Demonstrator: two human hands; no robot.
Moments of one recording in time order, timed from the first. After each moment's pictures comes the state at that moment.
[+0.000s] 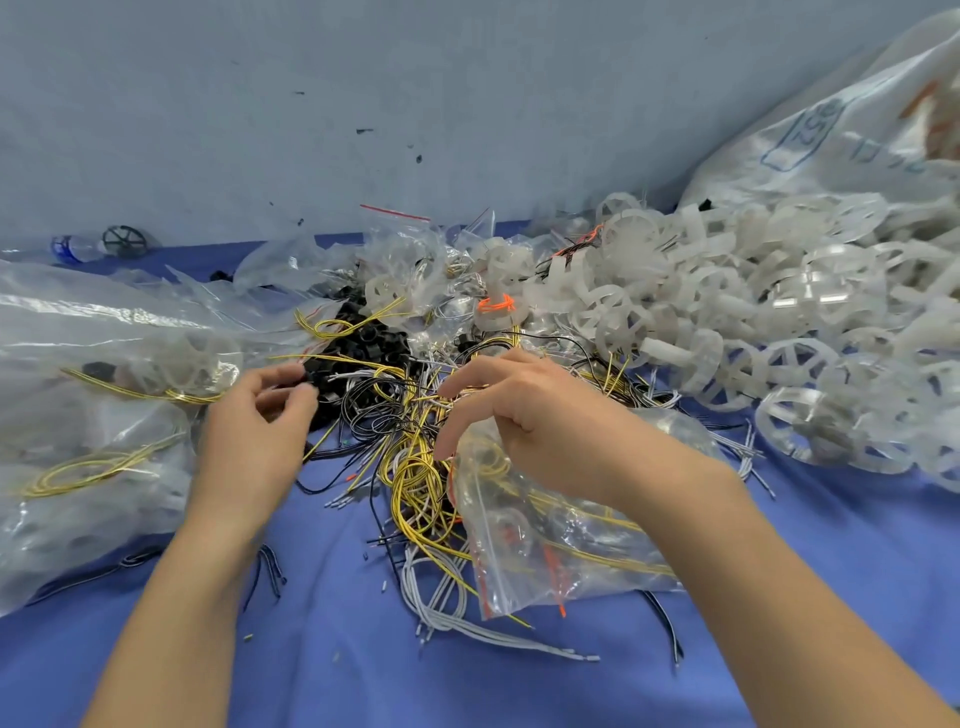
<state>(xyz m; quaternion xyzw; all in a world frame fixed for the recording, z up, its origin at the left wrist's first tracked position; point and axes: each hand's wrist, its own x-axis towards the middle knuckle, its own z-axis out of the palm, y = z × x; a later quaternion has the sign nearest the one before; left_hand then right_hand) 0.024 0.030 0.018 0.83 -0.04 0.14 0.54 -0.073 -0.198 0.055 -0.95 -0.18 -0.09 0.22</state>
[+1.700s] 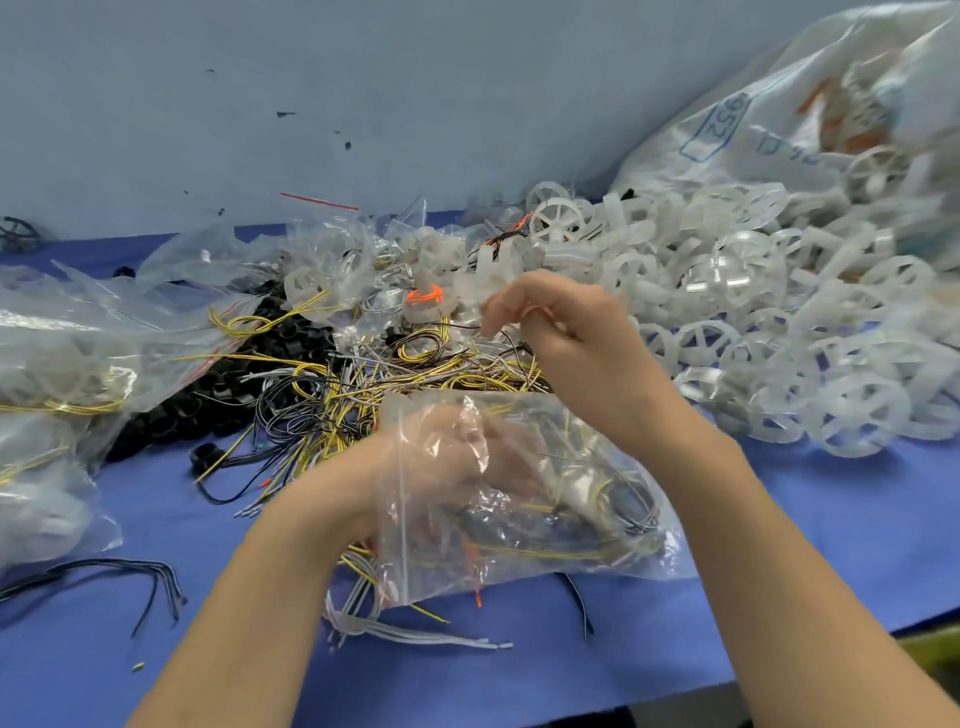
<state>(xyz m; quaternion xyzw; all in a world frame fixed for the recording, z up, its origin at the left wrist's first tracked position) -0.034 -0.076 0.030 0.73 -0.27 -0.34 0.52 -0.095 -0.265 0.058 -0.84 -0.04 -0.28 0.46</state>
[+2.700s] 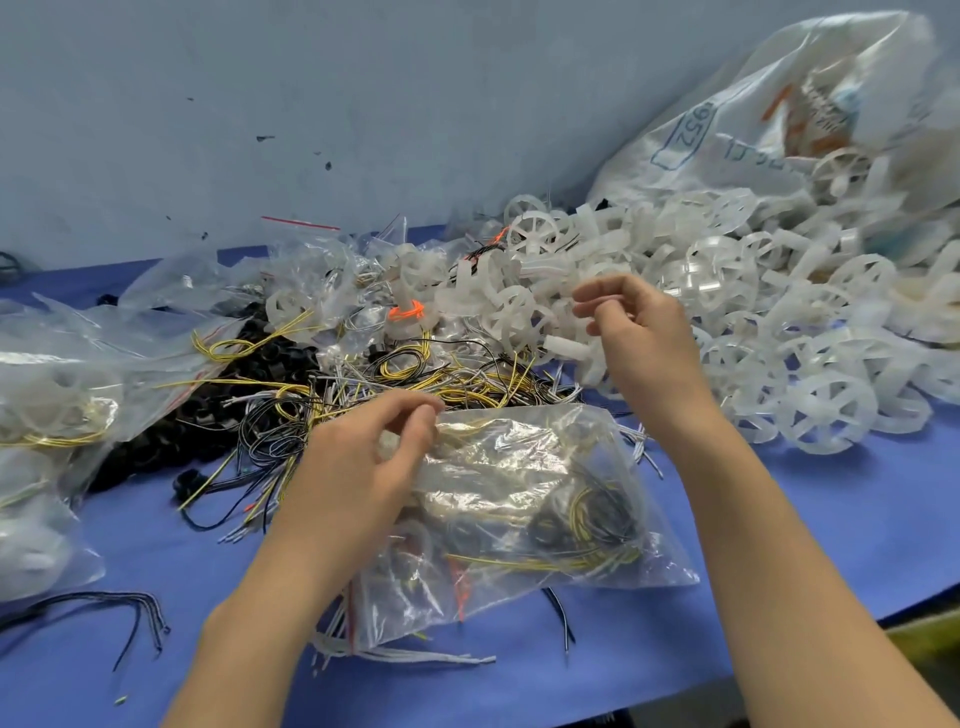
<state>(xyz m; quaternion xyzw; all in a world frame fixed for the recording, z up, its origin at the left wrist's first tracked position) -0.048 -0.081 0.021 0.83 -0.36 0.11 0.42 -0.103 -0.317 0.047 -0.76 0.19 -0.37 0.50</state>
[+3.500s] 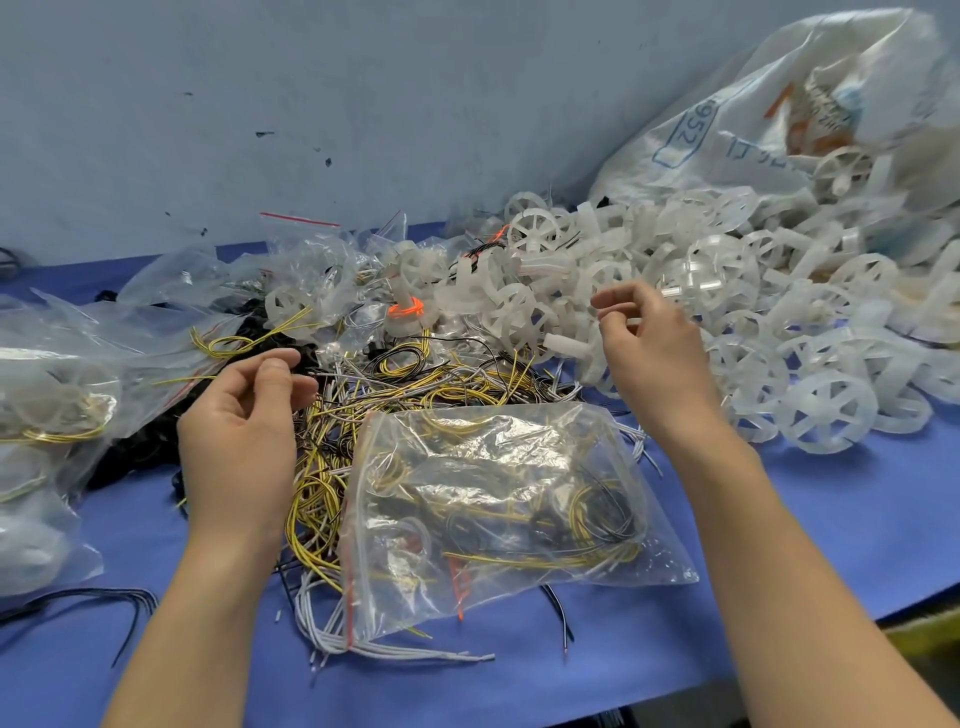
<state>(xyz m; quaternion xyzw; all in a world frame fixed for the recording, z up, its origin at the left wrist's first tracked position) -0.015 -0.059 0.028 0.72 -0.10 0.17 0.67 -0.106 -0.322 0.042 -0.82 0.25 -0.35 0.38</state>
